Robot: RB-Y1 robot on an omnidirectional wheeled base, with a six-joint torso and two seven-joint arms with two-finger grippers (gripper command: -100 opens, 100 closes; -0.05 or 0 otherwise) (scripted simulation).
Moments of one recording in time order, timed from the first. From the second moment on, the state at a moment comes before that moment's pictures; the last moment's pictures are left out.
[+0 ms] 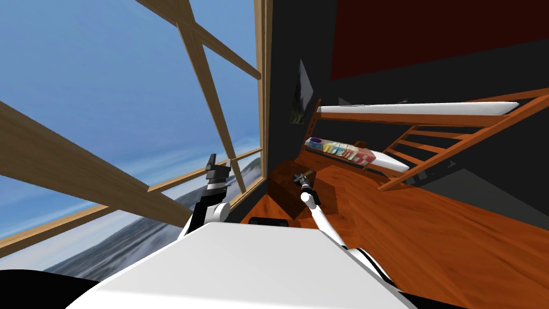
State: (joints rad) left arm 0.48 -0.02 0.02 -2.21 0.11 -0.44 0.14; right arm -0.09 -0.28 0.14 -1.14 -1.12 -0.36 -1.32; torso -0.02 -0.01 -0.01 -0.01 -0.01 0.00
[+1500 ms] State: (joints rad) left arm 0.48 -0.02 0.02 -2.21 0.11 -0.44 0.14; right arm -0.13 -0.23 0.06 -1.18 -1.19 -0.31 -1.30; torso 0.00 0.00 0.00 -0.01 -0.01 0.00
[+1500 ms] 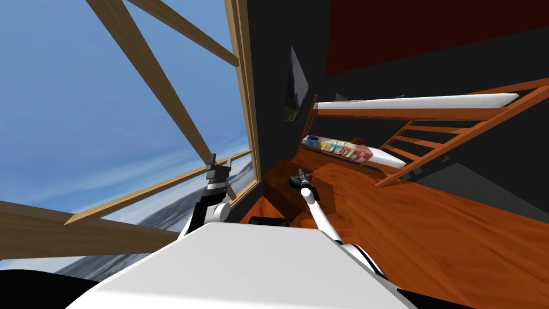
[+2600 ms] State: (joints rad) left arm 0.48 -0.02 0.02 -2.21 0.11 -0.44 0.14; right arm -0.22 -0.28 -0.03 -1.20 -1.25 -0.13 -1.22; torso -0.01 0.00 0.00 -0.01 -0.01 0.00
